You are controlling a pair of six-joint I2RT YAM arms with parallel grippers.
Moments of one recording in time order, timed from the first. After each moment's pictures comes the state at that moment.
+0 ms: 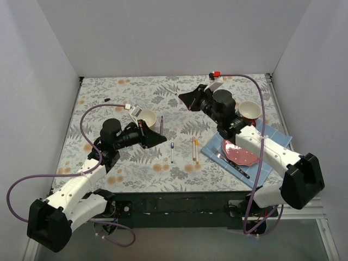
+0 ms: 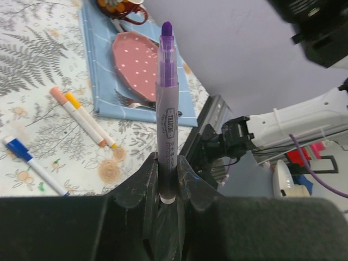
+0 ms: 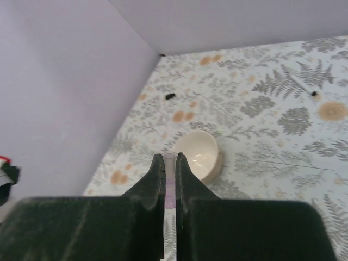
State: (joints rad) left arm -0.43 0.94 0.62 0.16 0.71 -0.65; right arm 0.66 1.40 1.11 0.20 0.00 0.60
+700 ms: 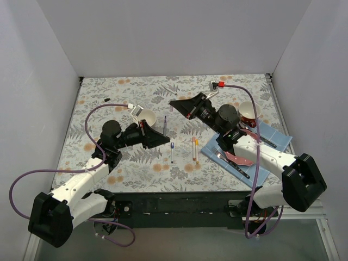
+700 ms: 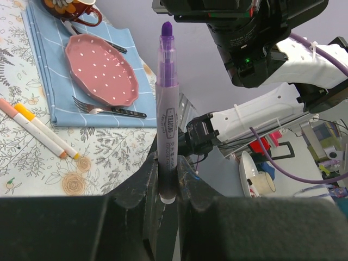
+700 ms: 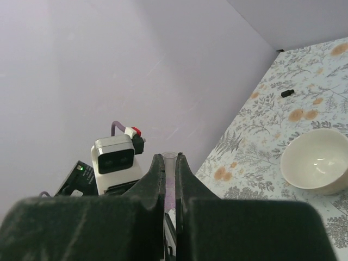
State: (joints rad) left arm -0.43 0.99 0.56 0.47 0.85 -0.85; right arm 0.70 1.34 0.86 0.73 -0.21 0.98
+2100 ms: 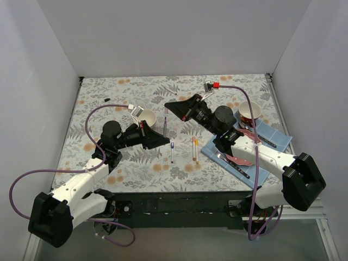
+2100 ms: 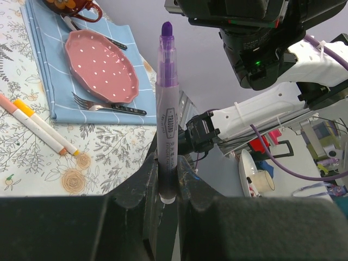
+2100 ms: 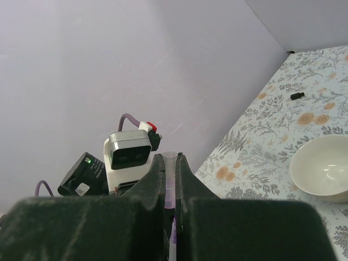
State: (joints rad) left arm -0.43 0.99 0.55 0.46 0.86 -0.84; right arm 0.77 1.36 0.89 0.74 -0.19 0.92
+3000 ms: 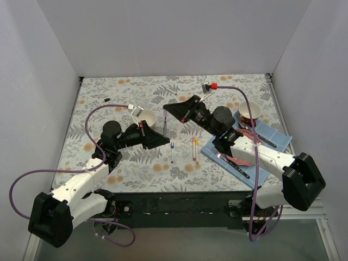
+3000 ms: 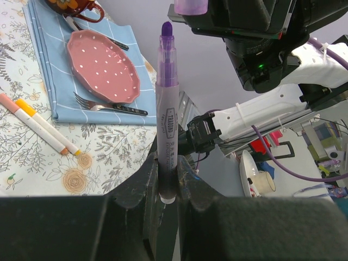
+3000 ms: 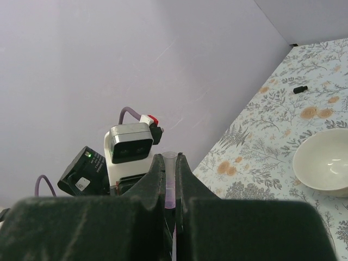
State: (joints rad) left arm -0.44 0.99 0.55 0.46 0.85 -0.84; right arm 0.78 1.35 0.89 0.72 -0.20 0.91
